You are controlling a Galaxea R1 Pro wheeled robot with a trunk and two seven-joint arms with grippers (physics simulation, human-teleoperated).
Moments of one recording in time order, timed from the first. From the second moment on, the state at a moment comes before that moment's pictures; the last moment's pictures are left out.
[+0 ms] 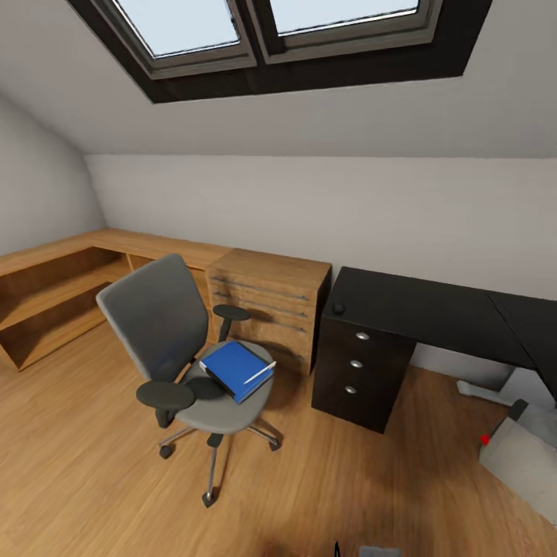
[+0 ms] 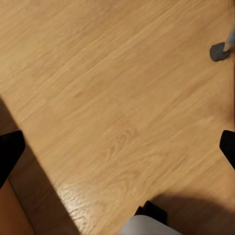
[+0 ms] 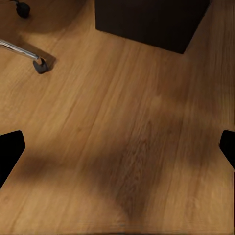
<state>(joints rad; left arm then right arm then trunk) 0.13 -0.07 0.33 -0.62 0.07 -0.37 0.19 -0.36 0.15 0.16 0.01 -0.05 -0.65 -0.30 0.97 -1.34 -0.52</state>
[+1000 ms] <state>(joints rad) 0.13 -0.07 0.30 -0.56 0.07 -0.37 0.19 -0.36 0.14 0.16 0.01 -0.05 -0.65 -0.30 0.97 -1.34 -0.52</state>
